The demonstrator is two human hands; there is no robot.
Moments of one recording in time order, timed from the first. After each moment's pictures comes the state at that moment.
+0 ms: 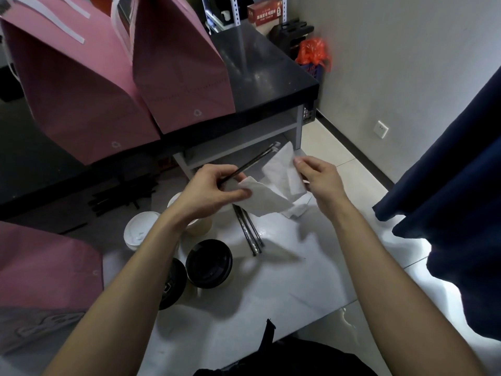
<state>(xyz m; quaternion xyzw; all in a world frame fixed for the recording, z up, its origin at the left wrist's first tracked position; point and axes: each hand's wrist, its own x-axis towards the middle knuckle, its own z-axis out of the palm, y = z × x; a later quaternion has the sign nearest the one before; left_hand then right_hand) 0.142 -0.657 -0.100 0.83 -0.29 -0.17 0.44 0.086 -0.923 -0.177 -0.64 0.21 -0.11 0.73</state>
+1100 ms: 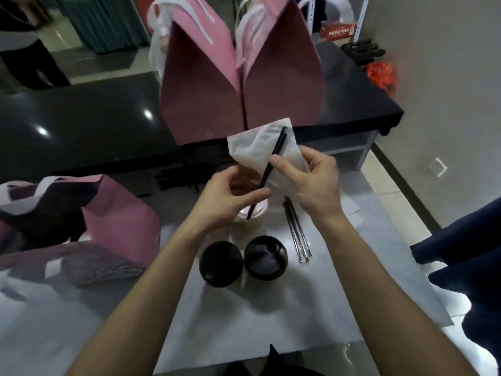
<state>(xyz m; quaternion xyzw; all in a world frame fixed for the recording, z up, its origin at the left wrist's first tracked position) 0.096 -0.555 -0.056 0.80 -0.10 -0.09 0.58 0.078 -0.751 -0.046 -0.70 -0.01 -0.14 0.70</state>
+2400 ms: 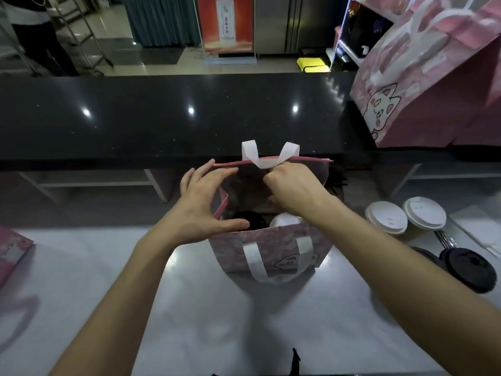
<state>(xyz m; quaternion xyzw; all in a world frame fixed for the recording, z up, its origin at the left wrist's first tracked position) 0.076 -0.085 -0.046 0.94 -0.18 0.02 0.29 0.132 -0.321 -0.024 -0.95 -0.27 -0.03 -0.12</state>
